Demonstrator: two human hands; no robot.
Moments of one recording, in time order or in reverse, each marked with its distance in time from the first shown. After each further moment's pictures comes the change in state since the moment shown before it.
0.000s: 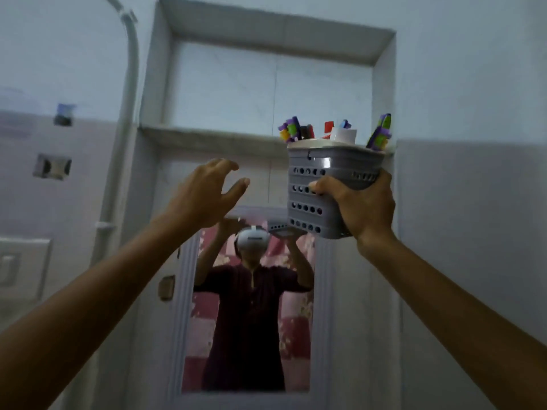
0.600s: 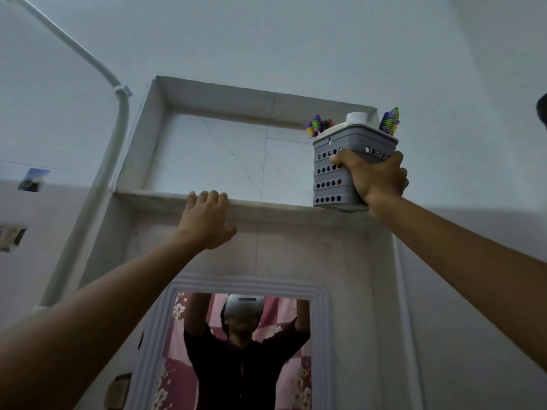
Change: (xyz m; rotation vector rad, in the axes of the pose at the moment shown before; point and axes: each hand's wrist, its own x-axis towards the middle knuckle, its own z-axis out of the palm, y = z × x) left_hand 0.121 -0.051 0.060 0.459 -0.101 -0.058; right_hand 0.168 -0.051 0.015 -0.073 0.157 -0.028
